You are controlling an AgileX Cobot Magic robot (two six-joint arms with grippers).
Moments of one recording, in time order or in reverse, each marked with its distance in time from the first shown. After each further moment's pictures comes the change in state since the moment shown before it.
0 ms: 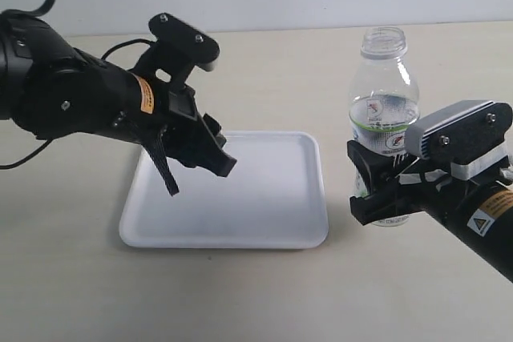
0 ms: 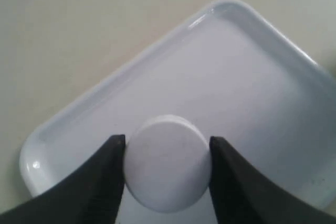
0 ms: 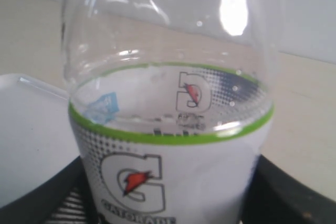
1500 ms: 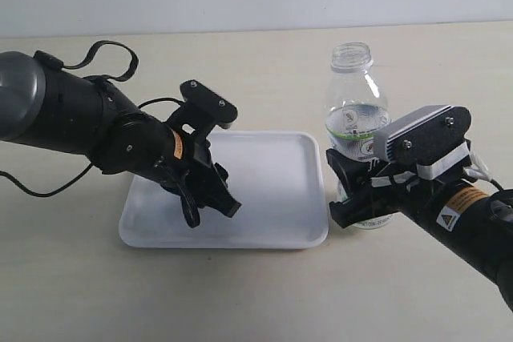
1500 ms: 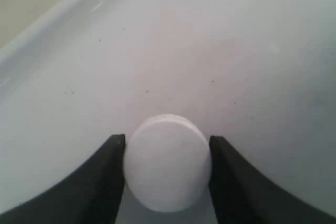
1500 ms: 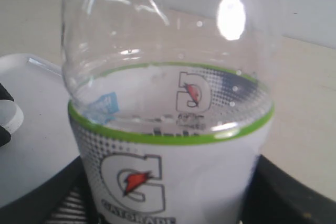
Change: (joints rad) left arm 0.017 0.270 -0.029 -0.015 -0.070 0.035; right arm 0.000 0.131 -0.069 -0.048 -0.017 0.000
